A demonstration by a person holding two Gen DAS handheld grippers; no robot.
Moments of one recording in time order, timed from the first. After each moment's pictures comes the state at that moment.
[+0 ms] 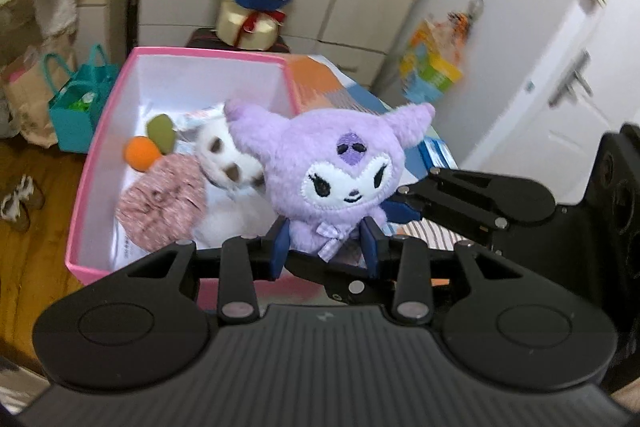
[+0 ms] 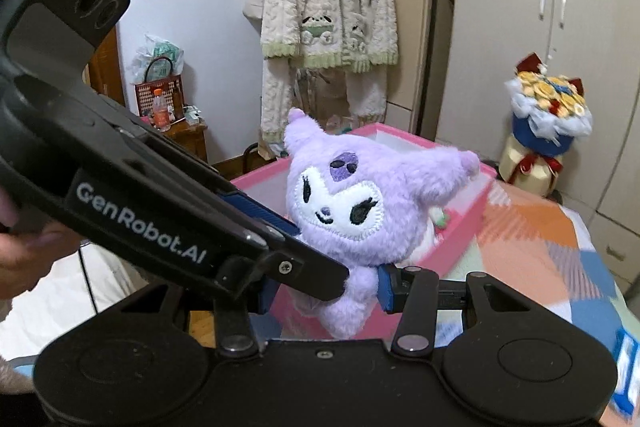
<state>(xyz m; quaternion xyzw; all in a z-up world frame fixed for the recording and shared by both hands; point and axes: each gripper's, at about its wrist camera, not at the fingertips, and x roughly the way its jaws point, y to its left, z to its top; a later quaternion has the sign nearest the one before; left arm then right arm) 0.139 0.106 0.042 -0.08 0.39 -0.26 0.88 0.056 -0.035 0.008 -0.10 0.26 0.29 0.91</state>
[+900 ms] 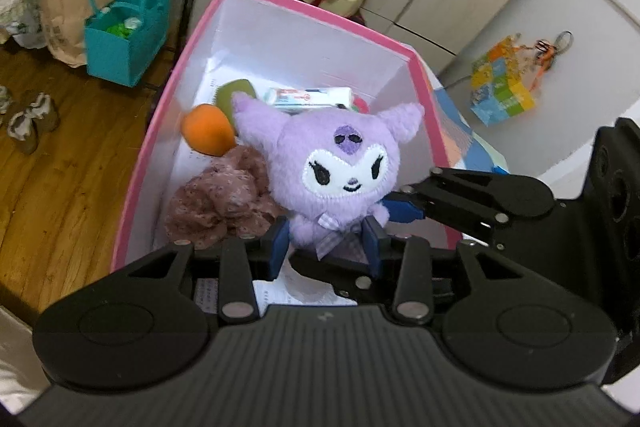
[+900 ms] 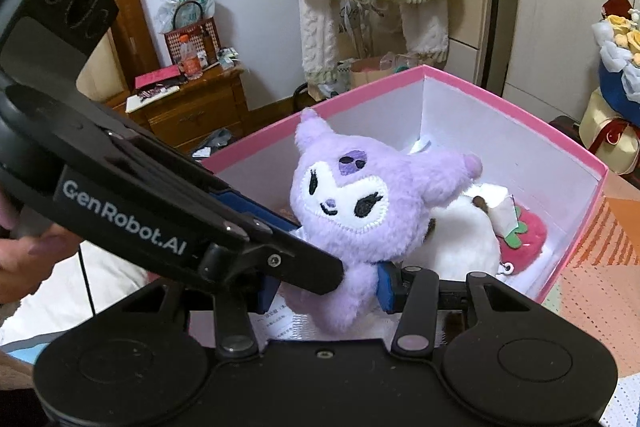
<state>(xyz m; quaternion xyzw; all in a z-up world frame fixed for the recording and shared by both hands) 0.234 0.146 -0.021 -0.16 0.46 -0.19 0.85 0.183 0.002 -0.037 -0.11 0.37 0.37 0.84</state>
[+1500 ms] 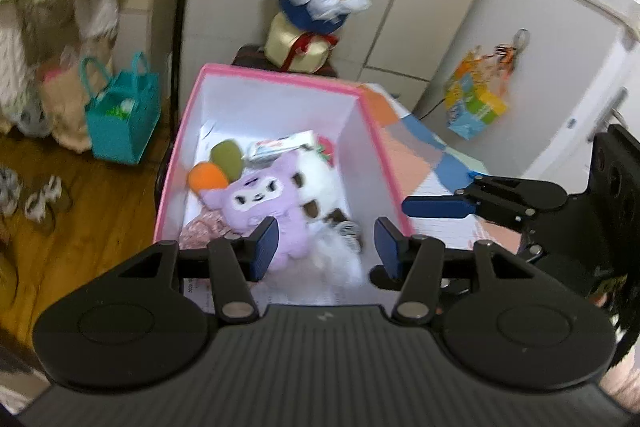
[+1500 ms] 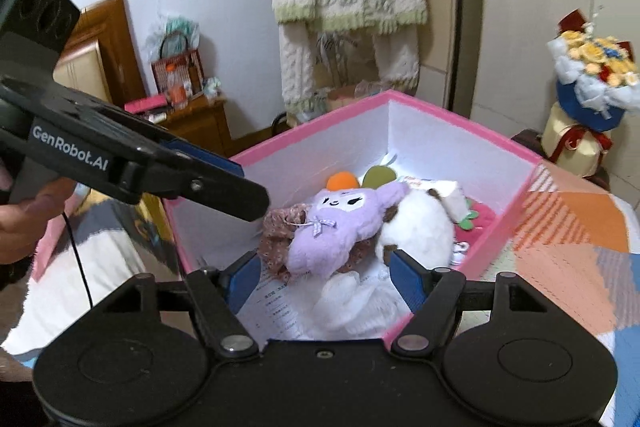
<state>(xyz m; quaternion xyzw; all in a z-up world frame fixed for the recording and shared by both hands) 0.162 0.143 0.036 -0.08 0.36 -0.22 0.90 0.123 -0.052 -0.002 -0.08 0.32 0.34 0.88</state>
